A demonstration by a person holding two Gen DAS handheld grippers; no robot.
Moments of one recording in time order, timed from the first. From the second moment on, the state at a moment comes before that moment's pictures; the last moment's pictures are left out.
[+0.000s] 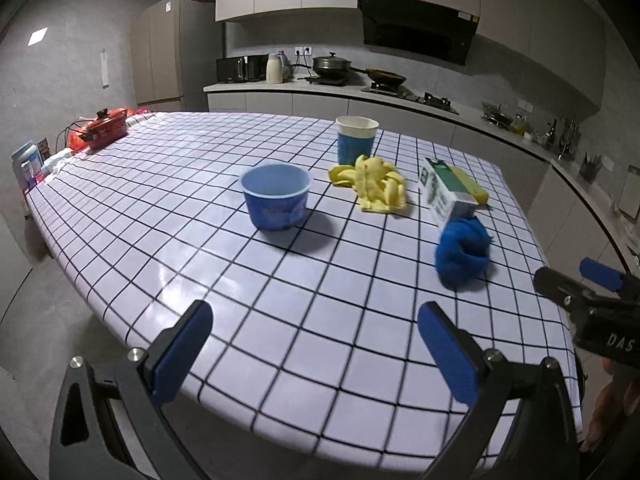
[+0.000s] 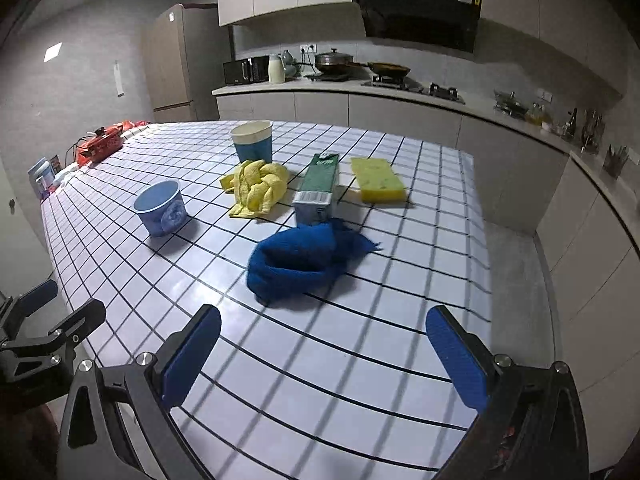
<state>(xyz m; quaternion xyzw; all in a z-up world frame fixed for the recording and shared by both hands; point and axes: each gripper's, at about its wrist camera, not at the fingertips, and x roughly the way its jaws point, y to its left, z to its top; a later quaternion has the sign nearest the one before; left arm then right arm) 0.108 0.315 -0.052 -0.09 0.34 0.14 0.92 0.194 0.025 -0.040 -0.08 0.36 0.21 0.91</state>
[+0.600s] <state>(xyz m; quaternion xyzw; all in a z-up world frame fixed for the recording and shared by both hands) 0.169 0.362 -0.085 -0.09 0.38 0.13 0.91 0.246 0.082 -0.088 -0.08 0.42 0.19 0.88</state>
